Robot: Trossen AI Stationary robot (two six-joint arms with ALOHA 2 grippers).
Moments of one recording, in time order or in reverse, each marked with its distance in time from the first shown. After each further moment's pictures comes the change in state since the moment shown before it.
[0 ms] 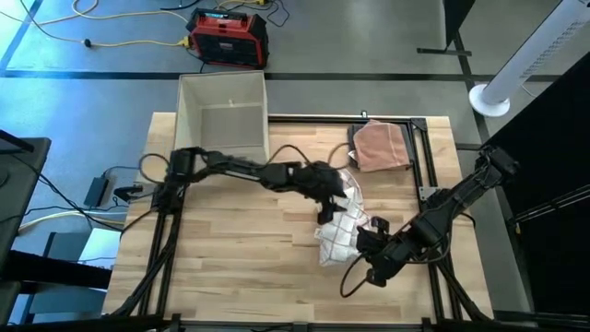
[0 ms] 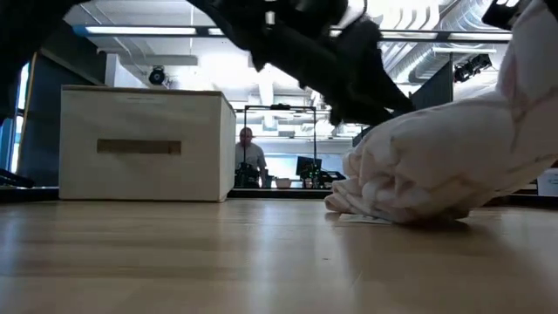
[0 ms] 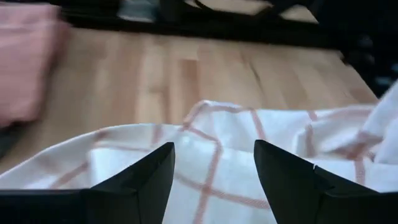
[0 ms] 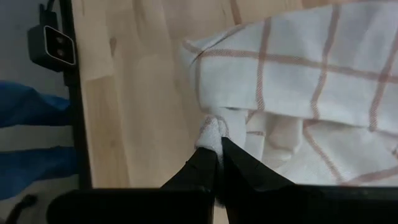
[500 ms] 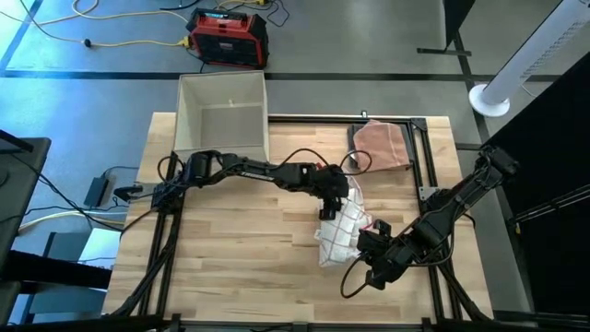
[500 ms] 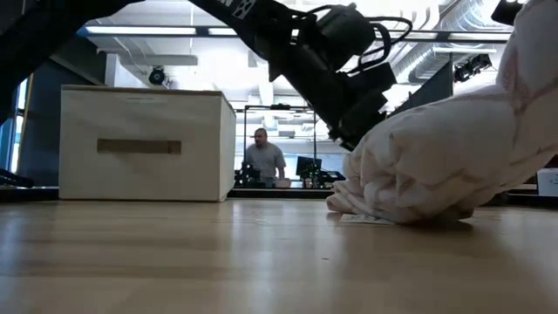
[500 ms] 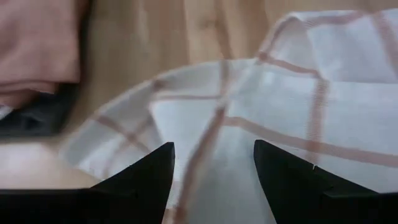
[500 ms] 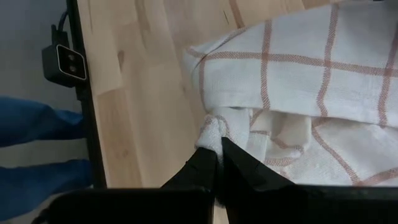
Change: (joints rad) left arm 0.001 0.120 0.156 -0.227 -0.238 0.206; right arm 0.015 0.000 0.000 0.026 0.021 0.076
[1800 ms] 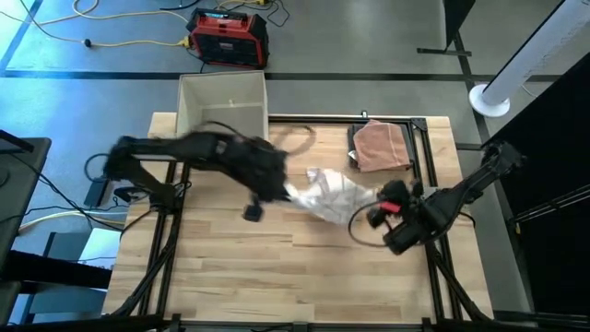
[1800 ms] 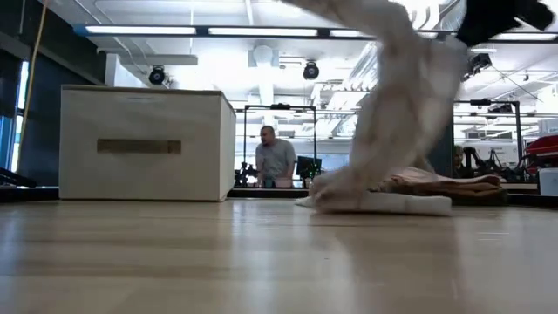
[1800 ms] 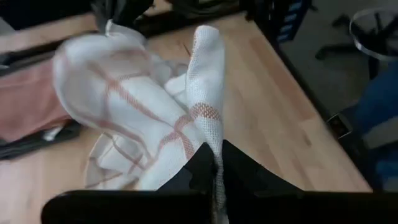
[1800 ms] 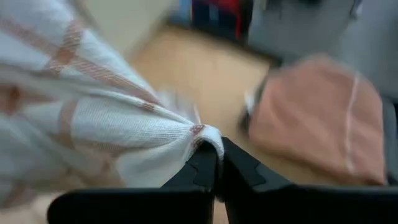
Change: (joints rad) left arm -0.129 -0.770 0.000 -0.685 0.155 0.013; right arm -0.123 -0.164 0.001 -0.640 0.670 0.655
